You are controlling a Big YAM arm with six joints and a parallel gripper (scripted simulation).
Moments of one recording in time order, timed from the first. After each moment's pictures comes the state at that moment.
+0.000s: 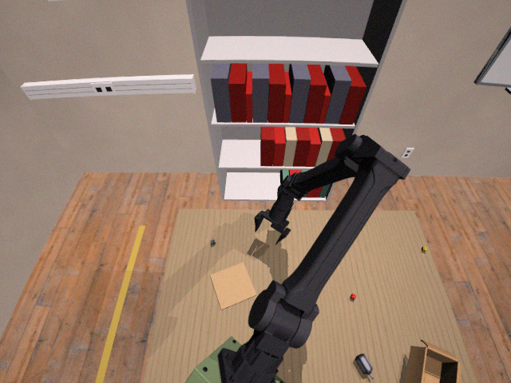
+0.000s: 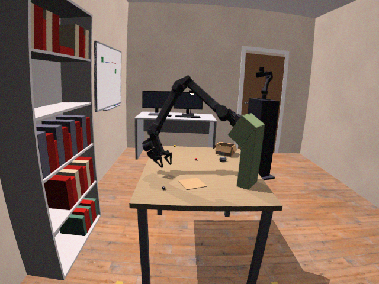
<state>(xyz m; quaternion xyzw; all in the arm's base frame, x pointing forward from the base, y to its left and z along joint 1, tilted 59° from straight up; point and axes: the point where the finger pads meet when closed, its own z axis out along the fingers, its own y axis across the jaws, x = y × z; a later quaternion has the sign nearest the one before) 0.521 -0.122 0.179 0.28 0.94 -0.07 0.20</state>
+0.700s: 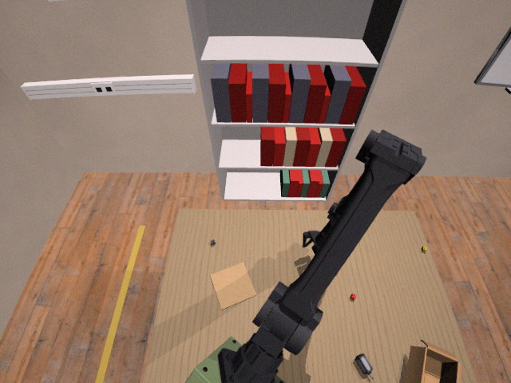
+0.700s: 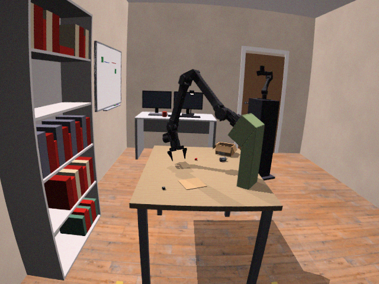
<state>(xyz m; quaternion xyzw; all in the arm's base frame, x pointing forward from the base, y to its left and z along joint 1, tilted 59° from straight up) 0.427 -0.280 0.205 0.56 0.77 0.06 0.31</state>
